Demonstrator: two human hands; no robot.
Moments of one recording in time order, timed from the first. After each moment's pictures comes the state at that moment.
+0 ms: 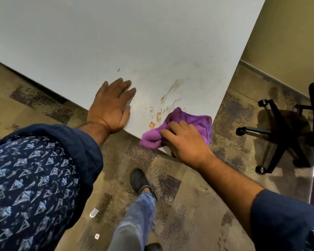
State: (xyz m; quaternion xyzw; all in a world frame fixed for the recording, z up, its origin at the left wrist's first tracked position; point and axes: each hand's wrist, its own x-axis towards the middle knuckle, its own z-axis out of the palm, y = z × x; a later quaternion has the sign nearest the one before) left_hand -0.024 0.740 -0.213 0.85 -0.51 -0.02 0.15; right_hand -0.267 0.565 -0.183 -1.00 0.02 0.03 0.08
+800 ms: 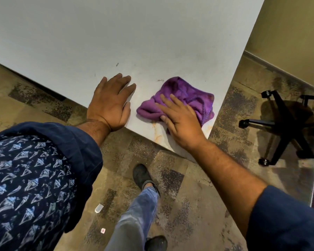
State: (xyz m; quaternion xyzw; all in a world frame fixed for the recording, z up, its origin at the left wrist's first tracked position) left_hand -0.024 0.740 -0.216 0.85 -0.51 -0.01 0.17; right_hand -0.228 0.560 -0.194 -0.95 0.18 0.02 0.26
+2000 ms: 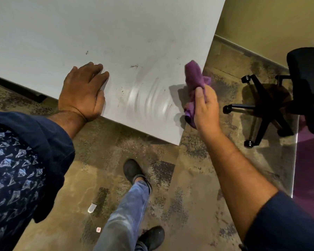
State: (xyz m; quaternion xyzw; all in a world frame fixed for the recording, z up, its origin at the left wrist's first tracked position) left_hand -0.030 0.739 -0.217 0.85 -0.50 0.01 0.18; right_hand -0.301 0.523 -0.168 -0.71 0.49 -0.21 0.45
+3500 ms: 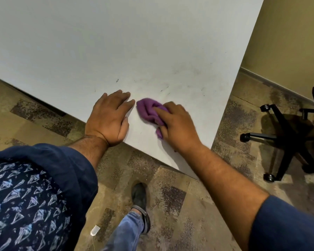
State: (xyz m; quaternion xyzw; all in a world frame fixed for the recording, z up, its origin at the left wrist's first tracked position) left_hand -0.020 0.742 -0.229 0.84 -0.51 0.01 0.20; right_hand -0.193 0.550 -0.198 -0.96 0.15 -0.07 0.20
